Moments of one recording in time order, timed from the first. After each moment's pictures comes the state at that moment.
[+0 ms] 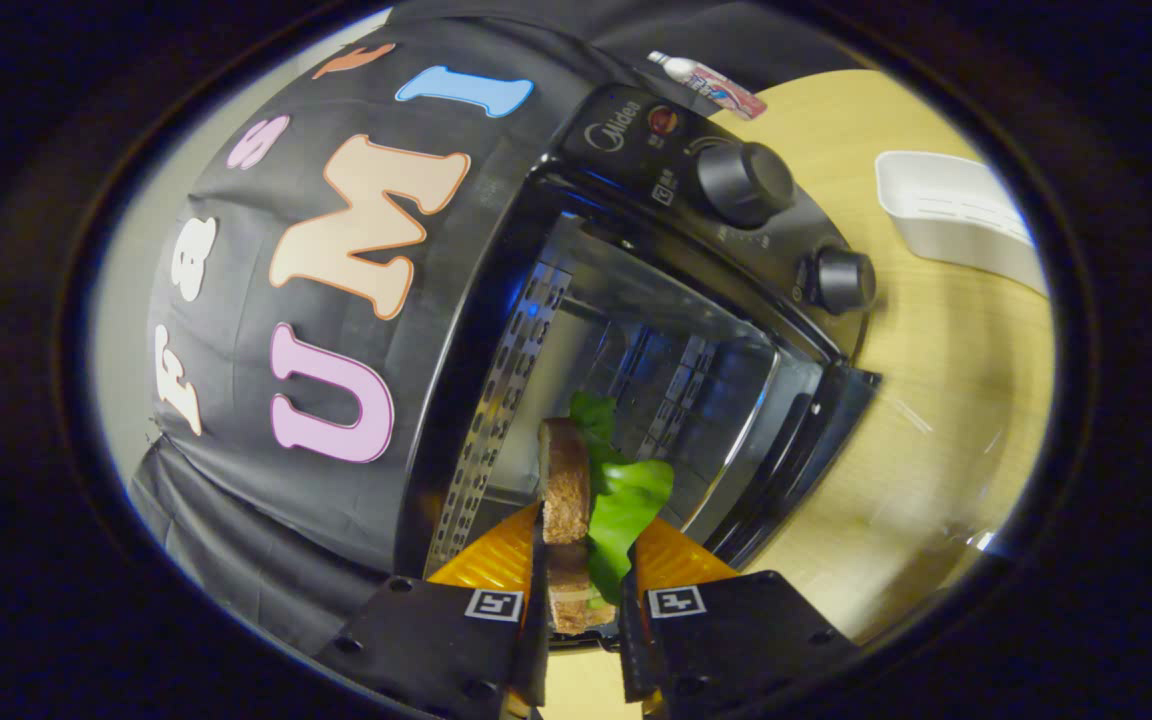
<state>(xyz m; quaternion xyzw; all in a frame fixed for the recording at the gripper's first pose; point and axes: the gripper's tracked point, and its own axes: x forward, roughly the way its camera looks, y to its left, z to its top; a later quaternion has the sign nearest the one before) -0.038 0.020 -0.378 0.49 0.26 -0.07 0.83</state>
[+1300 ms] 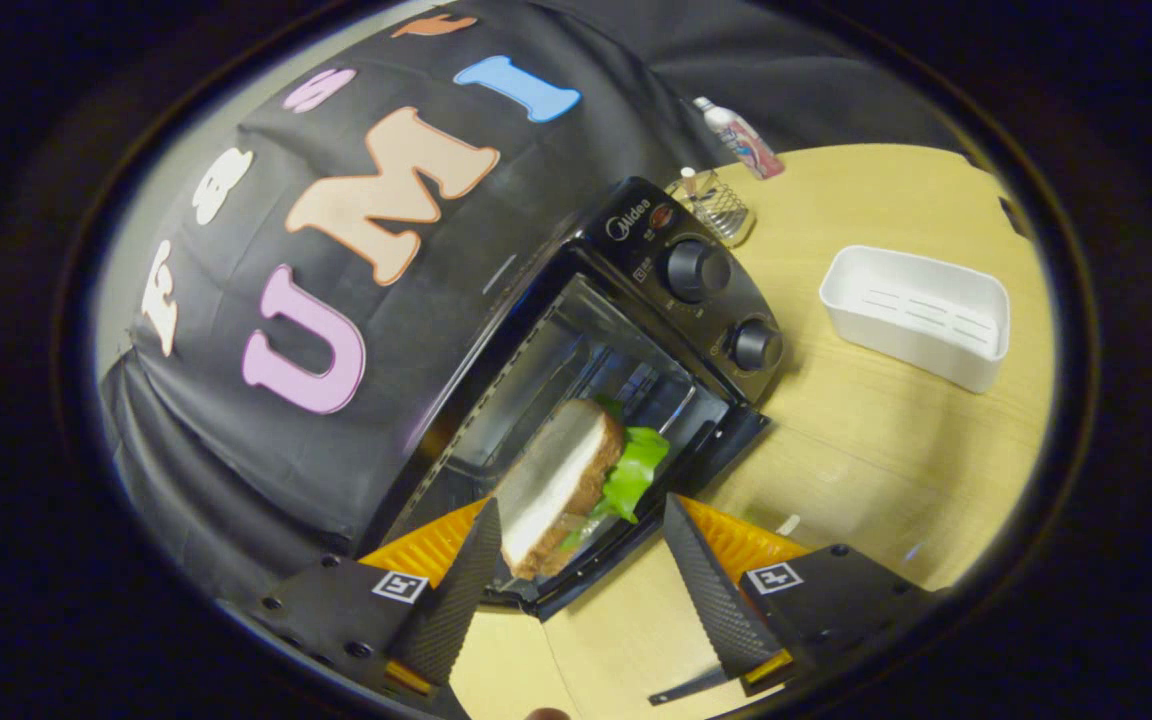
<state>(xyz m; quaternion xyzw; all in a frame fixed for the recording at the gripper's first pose) -0.109 -0.008 -0.363 0.36 0.29 -0.09 0.88</state>
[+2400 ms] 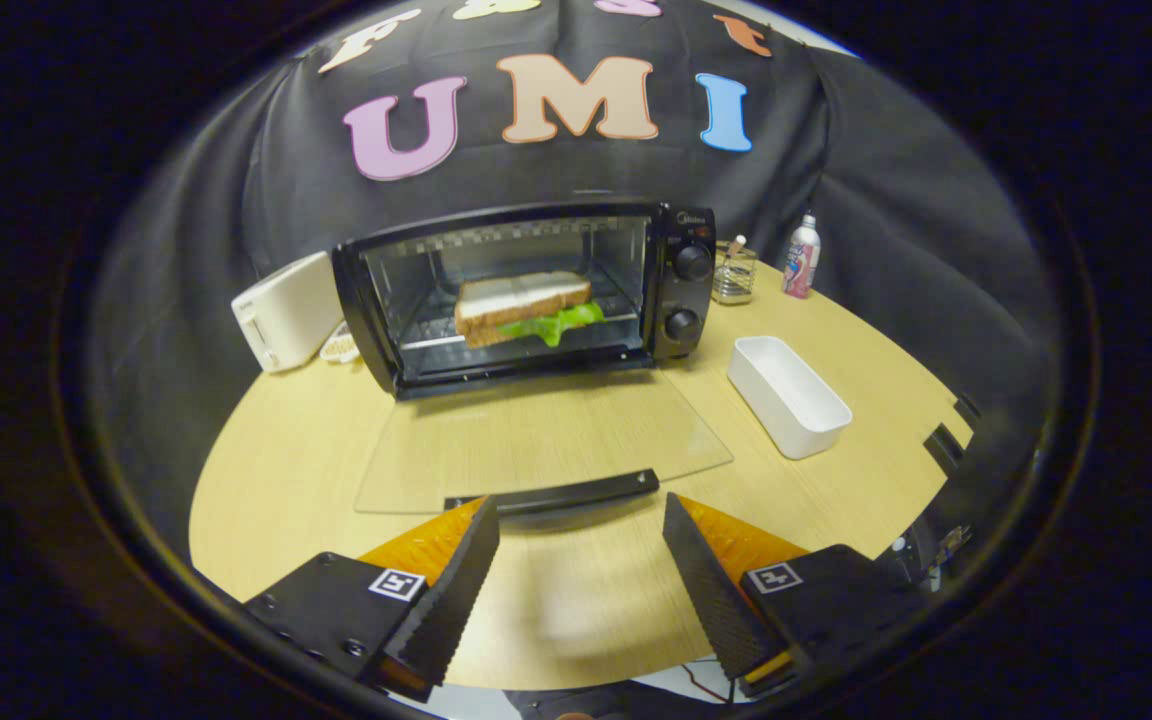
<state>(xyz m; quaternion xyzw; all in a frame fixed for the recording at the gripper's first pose) -0.270 -0.027 -0.389 -0.05 0.37 -0.07 0.92</state>
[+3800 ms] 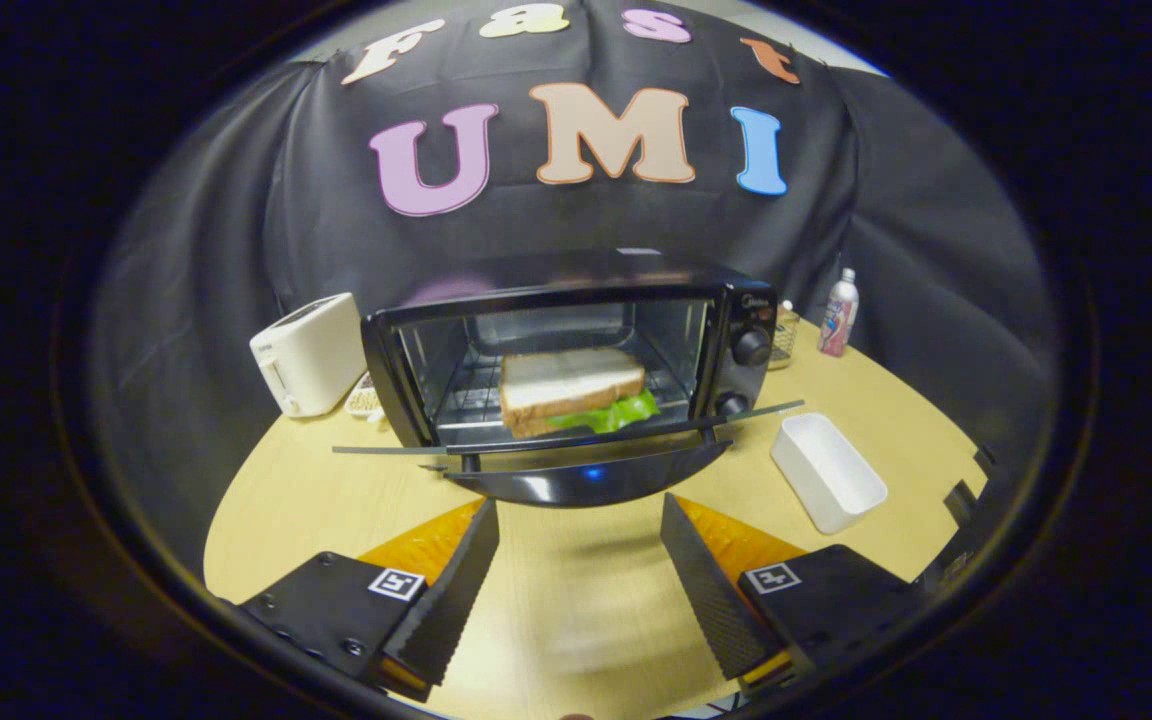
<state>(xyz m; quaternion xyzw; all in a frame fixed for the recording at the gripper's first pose) -0.187 0.019 -0.337 -0.04 0.30 -0.03 0.95</state>
